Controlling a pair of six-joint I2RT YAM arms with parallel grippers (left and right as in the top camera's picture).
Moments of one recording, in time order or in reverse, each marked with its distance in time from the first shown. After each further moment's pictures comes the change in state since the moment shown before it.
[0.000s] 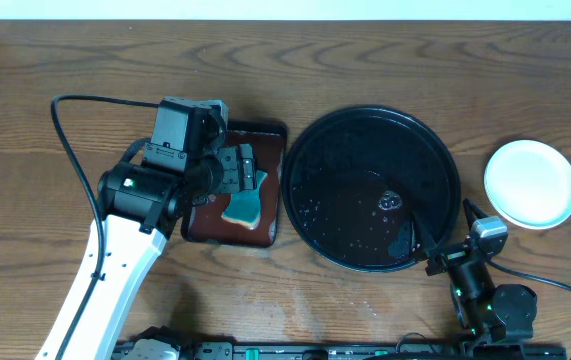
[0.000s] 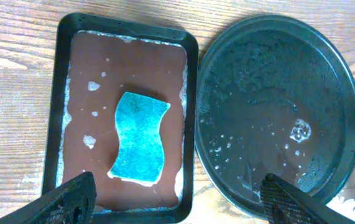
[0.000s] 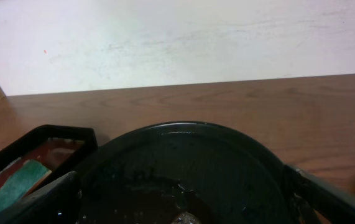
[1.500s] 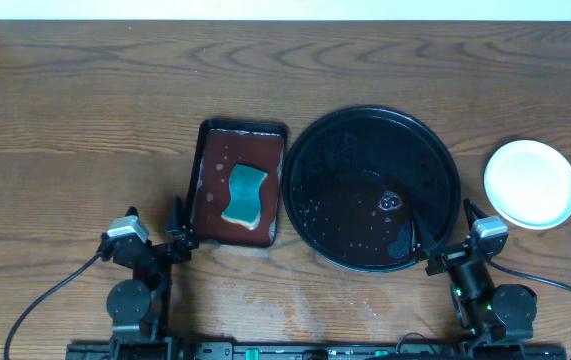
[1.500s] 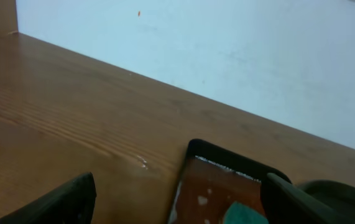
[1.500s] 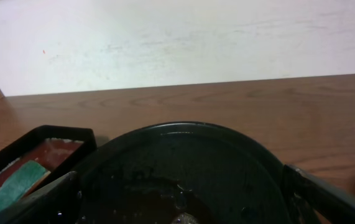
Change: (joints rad) left arm 0.318 -1.240 -1.186 0.838 -0.184 0.023; right arm 0.000 0.000 0.000 0.001 0.005 0.000
